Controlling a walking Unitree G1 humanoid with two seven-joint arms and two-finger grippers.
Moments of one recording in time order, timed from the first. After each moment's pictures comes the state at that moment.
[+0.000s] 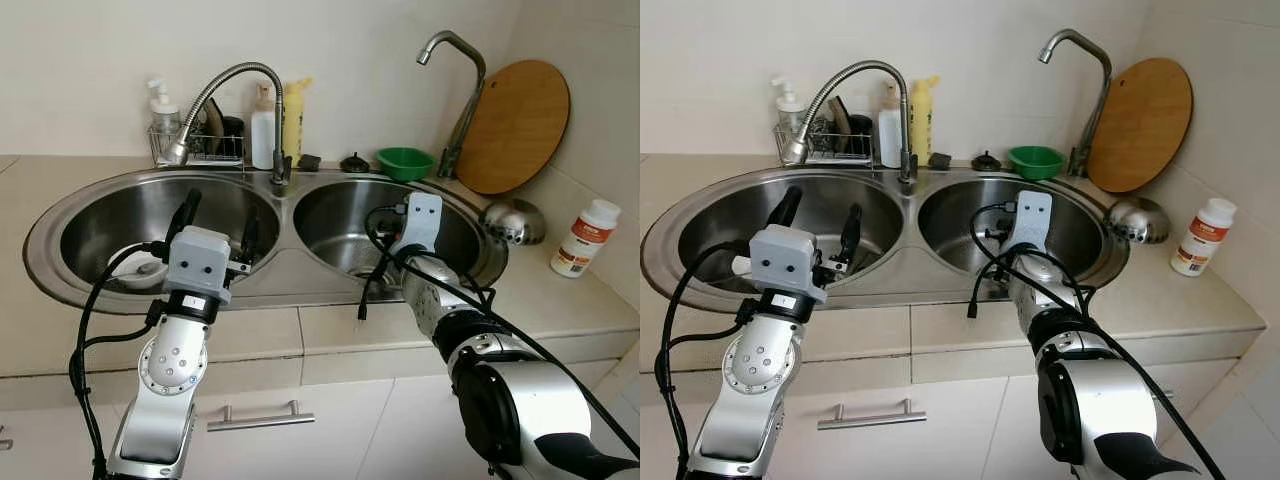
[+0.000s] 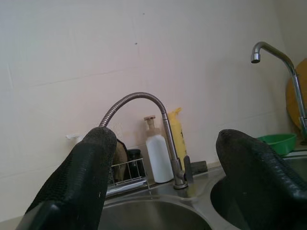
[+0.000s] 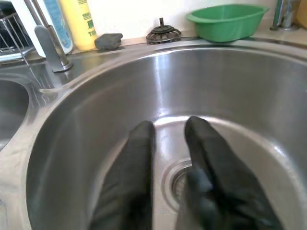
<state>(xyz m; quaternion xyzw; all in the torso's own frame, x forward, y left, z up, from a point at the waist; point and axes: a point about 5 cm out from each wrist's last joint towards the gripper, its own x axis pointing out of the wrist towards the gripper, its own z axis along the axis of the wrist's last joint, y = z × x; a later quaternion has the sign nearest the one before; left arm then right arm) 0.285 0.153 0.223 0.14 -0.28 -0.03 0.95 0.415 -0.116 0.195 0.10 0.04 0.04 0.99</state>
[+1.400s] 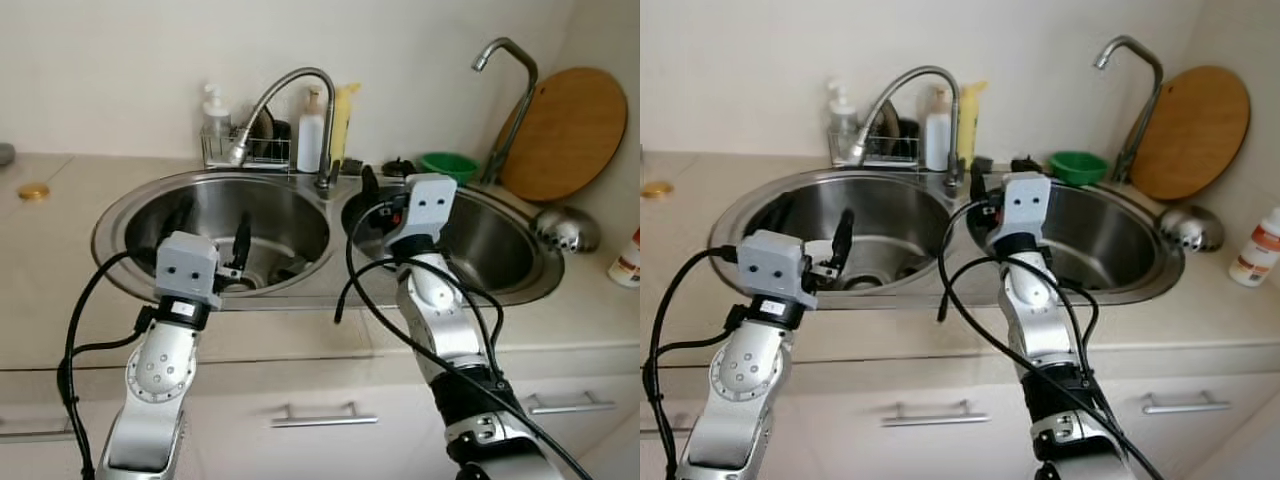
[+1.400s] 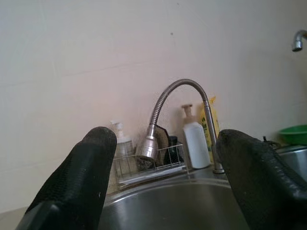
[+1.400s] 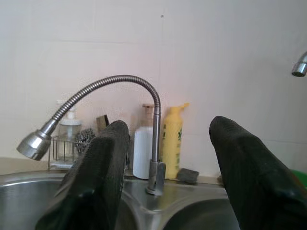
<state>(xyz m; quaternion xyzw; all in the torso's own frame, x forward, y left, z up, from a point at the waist) 0.280 0.157 0.219 0.13 -0.28 -0.04 0.95 0.362 -0.096 0.249 0.02 -0.27 0.08 0.96</state>
